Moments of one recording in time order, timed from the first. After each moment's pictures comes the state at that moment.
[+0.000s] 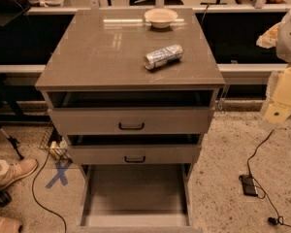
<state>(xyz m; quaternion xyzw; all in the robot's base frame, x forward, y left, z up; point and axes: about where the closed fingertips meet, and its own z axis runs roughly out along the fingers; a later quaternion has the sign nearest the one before) 0.438 -0.217 0.976 -0.60 0.78 -0.03 0.16</state>
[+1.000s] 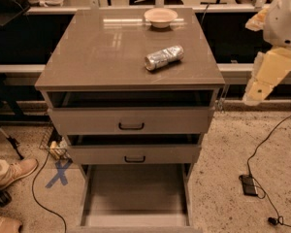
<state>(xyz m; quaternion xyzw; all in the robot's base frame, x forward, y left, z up) 0.492 -0.214 0.981 -0.61 0.76 -0.04 0.21</state>
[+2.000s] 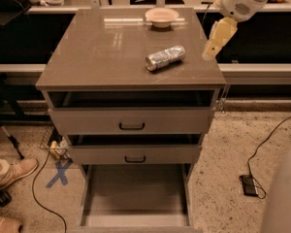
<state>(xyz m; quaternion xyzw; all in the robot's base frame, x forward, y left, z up) 0.676 -0.189 0.959 -0.59 0.75 0.00 0.28</state>
